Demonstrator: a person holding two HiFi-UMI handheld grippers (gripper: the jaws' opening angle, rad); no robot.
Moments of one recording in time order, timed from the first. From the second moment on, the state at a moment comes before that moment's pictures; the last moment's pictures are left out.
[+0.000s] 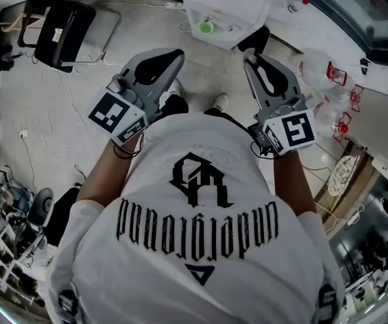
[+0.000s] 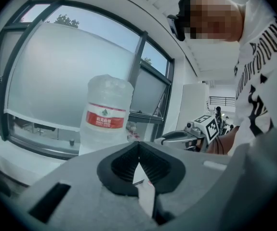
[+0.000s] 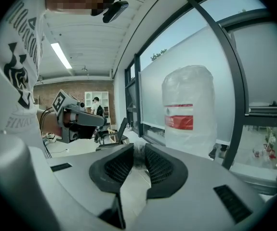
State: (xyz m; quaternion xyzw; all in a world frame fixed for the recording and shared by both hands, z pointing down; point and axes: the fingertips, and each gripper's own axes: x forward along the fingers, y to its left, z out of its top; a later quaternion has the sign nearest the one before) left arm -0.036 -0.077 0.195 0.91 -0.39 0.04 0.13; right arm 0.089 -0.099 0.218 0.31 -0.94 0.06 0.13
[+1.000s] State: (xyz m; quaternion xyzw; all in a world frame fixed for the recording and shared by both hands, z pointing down) left arm -0.086 -0.140 0.274 0.91 -0.37 0.07 0.16; right arm 0.027 -0.159 0.304 0.31 -0.92 0.12 0.19
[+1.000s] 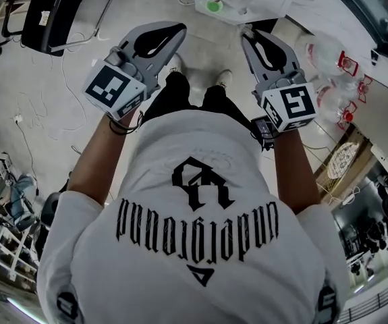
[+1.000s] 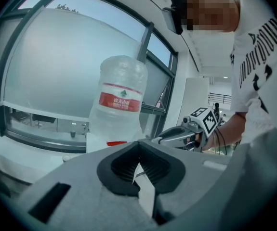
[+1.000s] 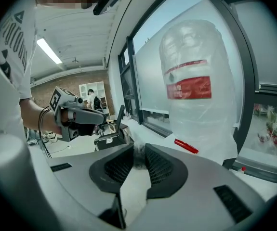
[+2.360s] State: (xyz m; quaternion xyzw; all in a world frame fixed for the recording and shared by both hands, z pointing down) left arm -0.076 -0.194 0.489 0.92 -0.33 0.11 0.19; right arm -0.009 -0.210 0.560 0.36 -0.88 0.21 0.23
